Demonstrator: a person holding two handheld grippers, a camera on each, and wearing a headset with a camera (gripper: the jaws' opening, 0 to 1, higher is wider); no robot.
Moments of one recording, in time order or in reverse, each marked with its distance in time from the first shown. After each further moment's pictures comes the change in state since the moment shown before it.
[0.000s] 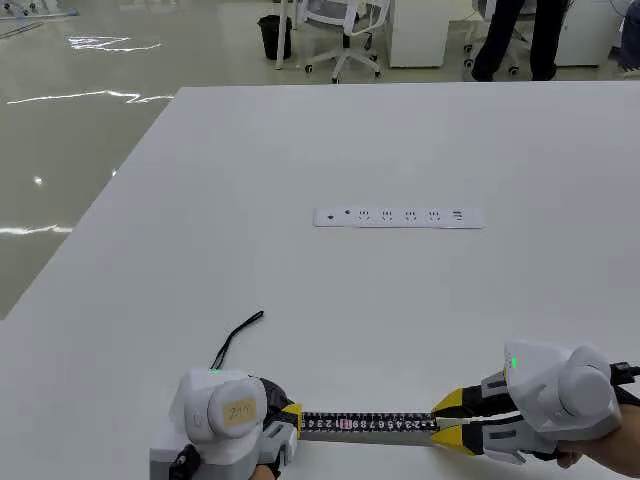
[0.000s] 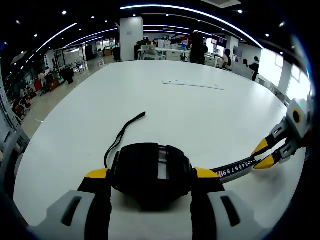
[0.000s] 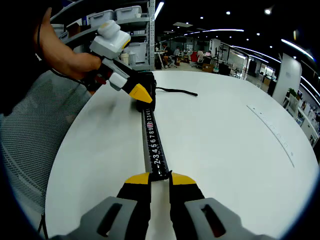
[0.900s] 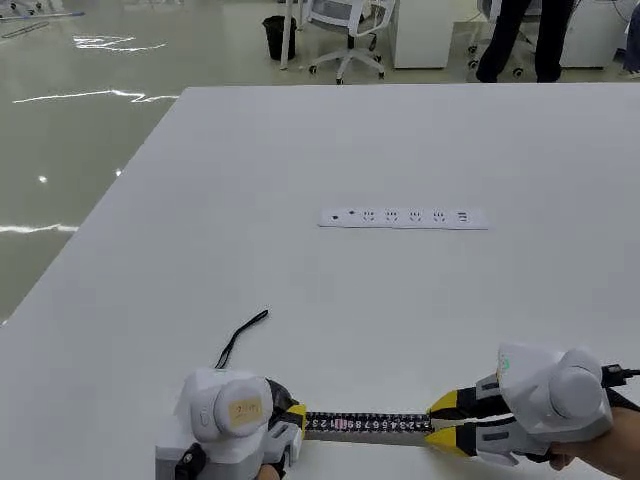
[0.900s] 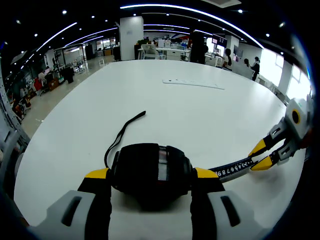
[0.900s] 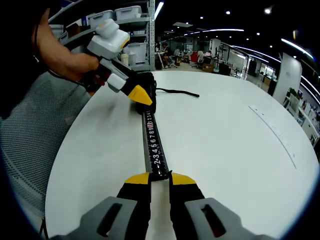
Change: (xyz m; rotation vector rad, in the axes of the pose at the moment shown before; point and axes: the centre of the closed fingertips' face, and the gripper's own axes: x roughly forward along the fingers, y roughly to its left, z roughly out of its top) left arm -0.001 0.000 -0.001 0.000 0.009 0.002; right arm 0.008 0.002 0.006 0.004 -0.003 0.004
